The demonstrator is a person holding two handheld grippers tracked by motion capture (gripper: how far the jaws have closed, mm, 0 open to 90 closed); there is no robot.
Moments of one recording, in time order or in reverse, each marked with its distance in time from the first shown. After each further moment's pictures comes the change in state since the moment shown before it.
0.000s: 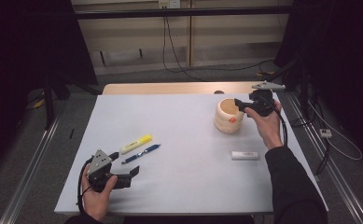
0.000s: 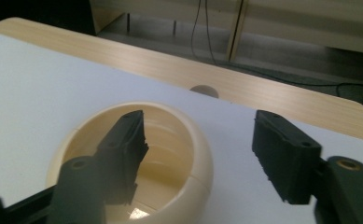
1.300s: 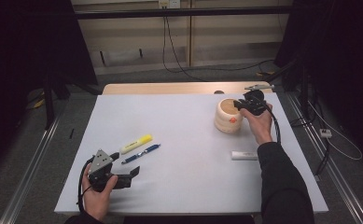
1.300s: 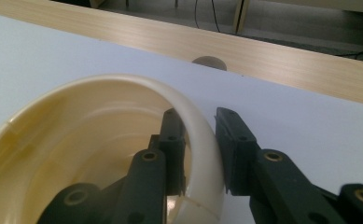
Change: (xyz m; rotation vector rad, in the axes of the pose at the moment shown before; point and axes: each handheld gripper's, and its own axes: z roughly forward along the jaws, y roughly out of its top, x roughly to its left) left arm 0.001 -0.001 0.001 0.015 -0.003 0.004; right arm -0.006 -0.014 0.043 0.103 0.019 0.042
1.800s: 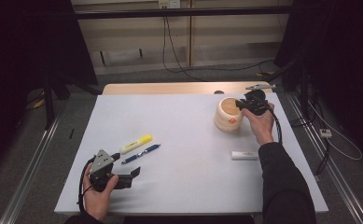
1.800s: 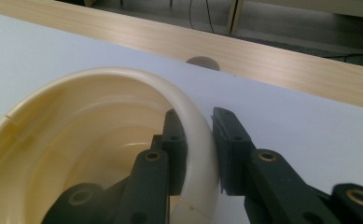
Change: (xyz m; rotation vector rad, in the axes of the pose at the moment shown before) left arm 0.000 0.000 0.002 0.015 -0.009 0.005; right arm 0.000 0.001 -0.007 0.000 -0.026 -0.015
